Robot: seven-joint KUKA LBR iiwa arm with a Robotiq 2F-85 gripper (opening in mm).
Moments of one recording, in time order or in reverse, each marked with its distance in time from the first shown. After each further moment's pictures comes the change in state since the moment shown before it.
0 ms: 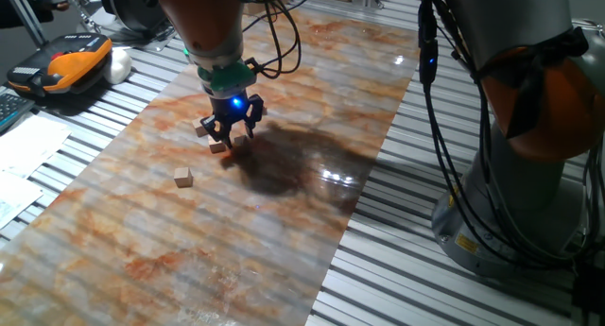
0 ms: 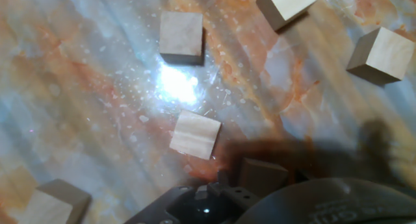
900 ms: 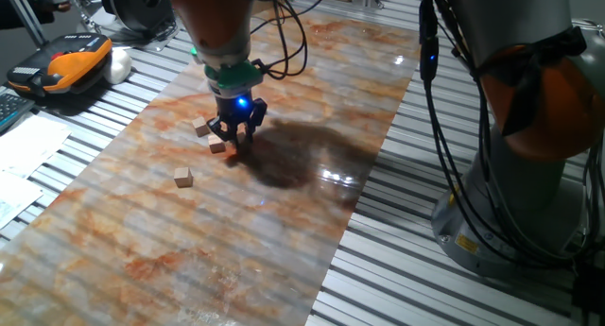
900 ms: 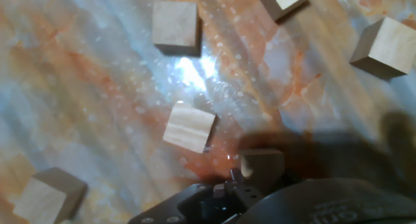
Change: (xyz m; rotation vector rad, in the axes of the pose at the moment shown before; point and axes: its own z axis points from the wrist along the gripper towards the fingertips) arm -0.001 -0.004 -0.001 -0.036 0.017 -0.047
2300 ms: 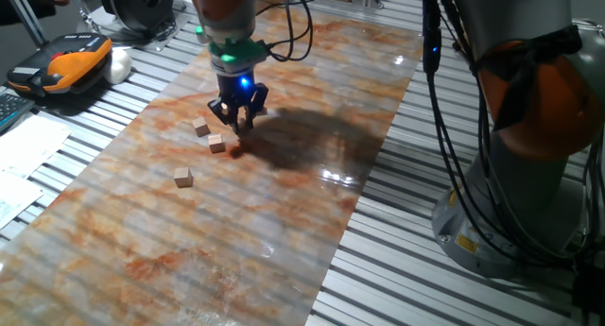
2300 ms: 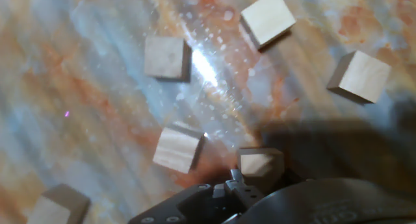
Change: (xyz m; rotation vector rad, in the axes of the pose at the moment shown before) arm -0.019 -0.013 -0.023 -0.041 0.017 0.080
